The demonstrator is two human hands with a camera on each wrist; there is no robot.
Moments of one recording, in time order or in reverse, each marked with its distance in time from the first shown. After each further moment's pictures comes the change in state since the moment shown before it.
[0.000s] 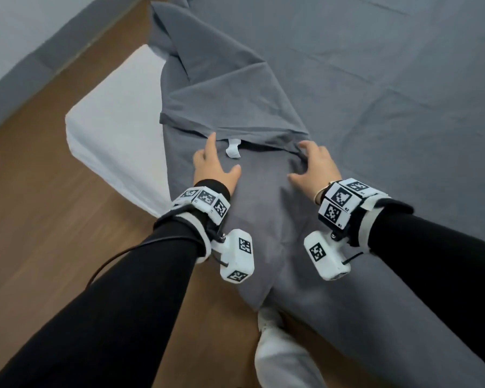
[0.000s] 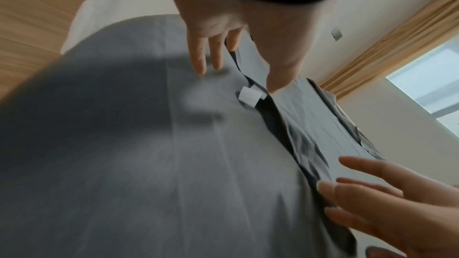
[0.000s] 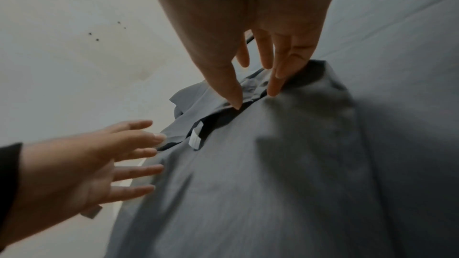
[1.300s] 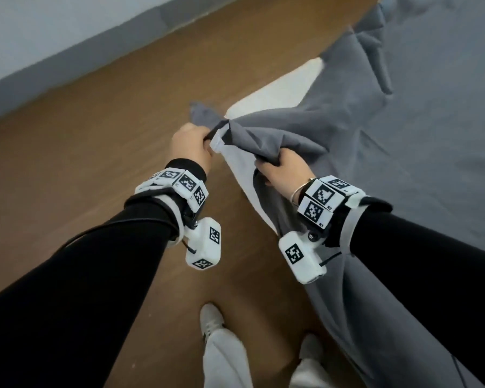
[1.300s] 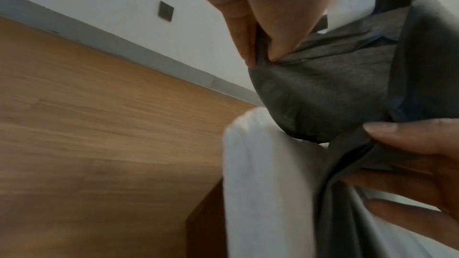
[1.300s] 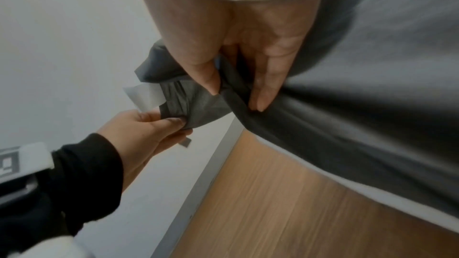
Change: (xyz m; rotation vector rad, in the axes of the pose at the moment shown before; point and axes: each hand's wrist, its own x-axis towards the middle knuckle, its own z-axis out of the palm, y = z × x) left_hand 0.092 -0.204 -0.292 0.411 0.261 0.016; right_hand -0.017 -0.333 0.189 0.151 -0.420 -0.227
